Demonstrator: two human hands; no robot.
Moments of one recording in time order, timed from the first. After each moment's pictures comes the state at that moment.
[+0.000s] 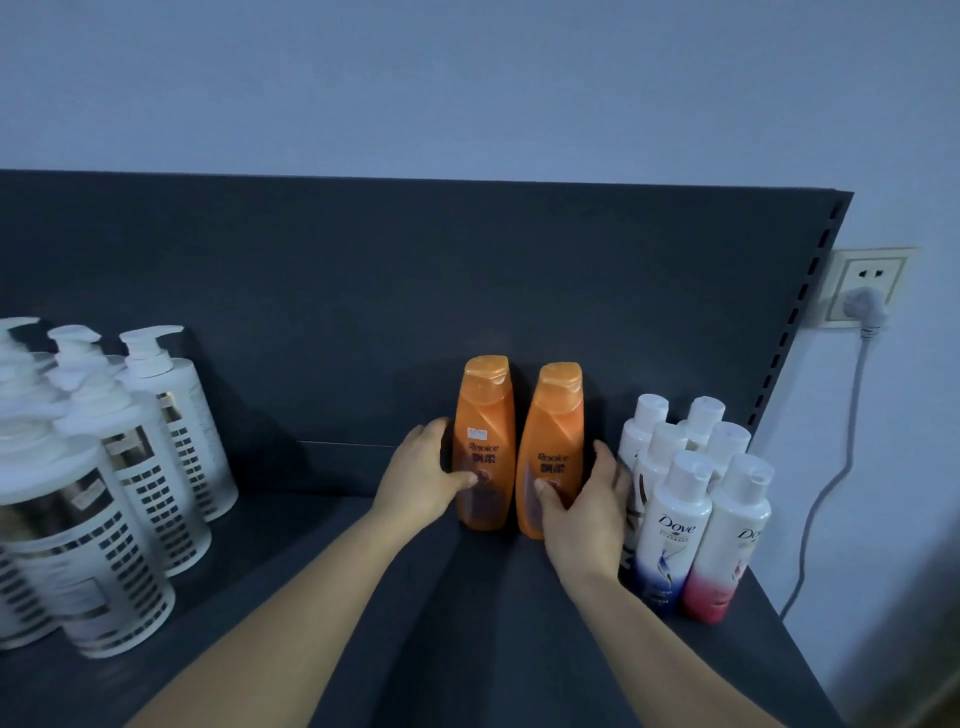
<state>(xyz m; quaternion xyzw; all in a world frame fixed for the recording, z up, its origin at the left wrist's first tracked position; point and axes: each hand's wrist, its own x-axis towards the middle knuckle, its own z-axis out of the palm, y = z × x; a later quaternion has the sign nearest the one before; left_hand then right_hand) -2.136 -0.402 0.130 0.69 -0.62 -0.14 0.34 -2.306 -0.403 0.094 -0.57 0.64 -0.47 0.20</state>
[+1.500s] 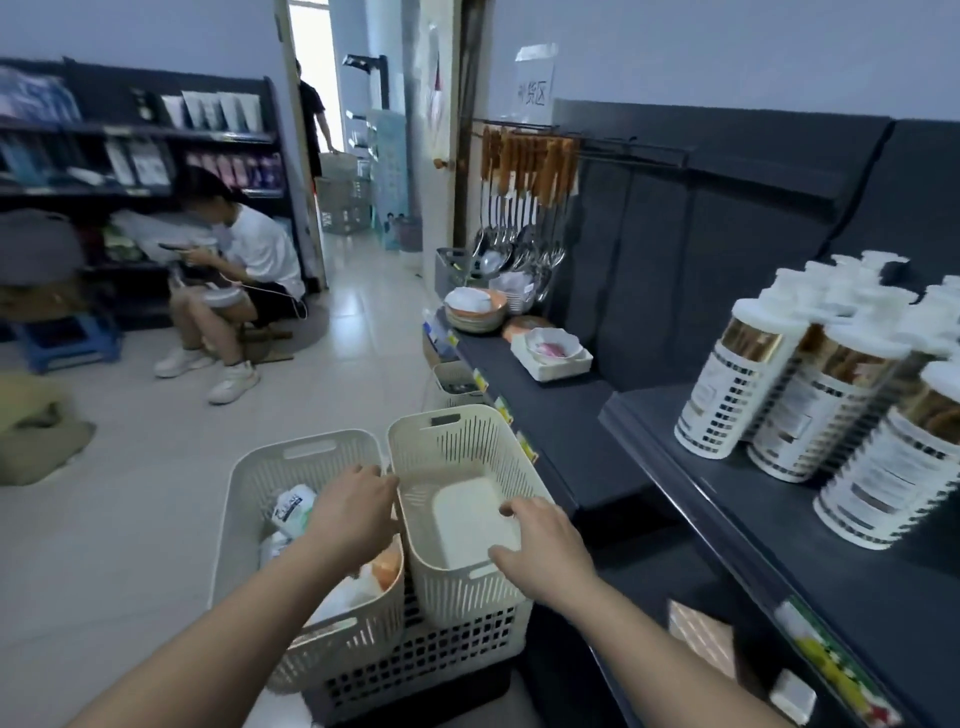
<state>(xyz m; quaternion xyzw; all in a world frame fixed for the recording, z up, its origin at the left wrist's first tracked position) -1.848 0.216 0.033 0.99 -0.17 -0.02 -0.04 -1.920 0.009 0.028 -0.97 0.04 0.05 0.21</state>
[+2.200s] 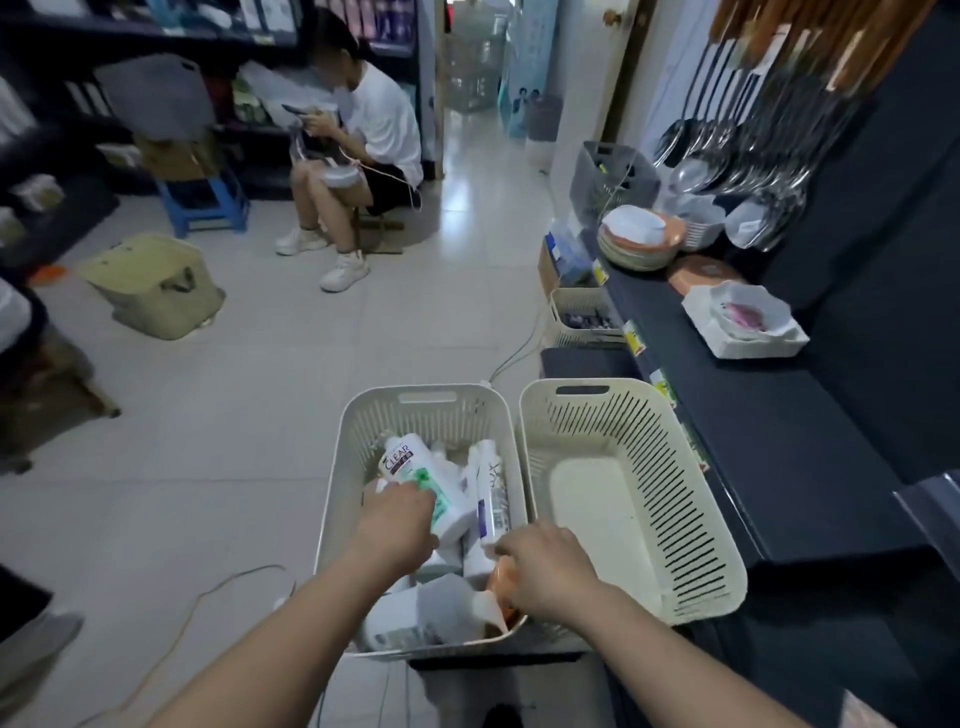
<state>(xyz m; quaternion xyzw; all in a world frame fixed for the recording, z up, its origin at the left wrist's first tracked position) -1.741 0.330 -0.097 0.98 -0.05 -0.19 0.00 -1.762 0.139 -0.081 -0.95 -0.16 0.25 0.08</state>
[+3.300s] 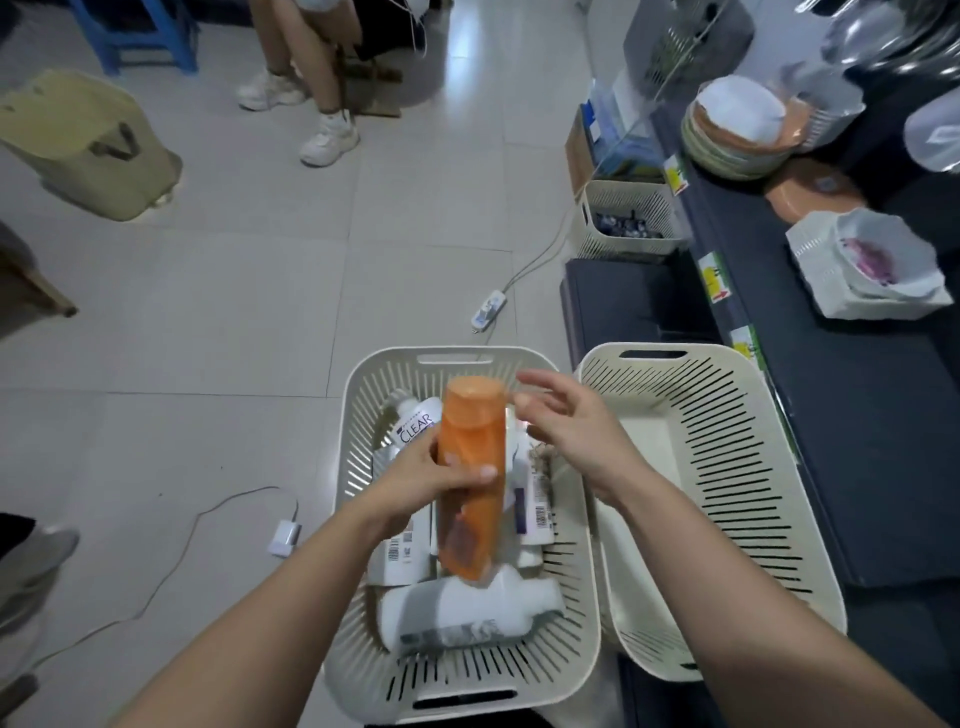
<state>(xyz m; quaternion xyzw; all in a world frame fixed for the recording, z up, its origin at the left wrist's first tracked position) -1.650 0.379 -0.163 0.64 0.13 -0.28 0.70 -1.604 0.197 -0.089 -0.77 0.08 0.24 0.58</state>
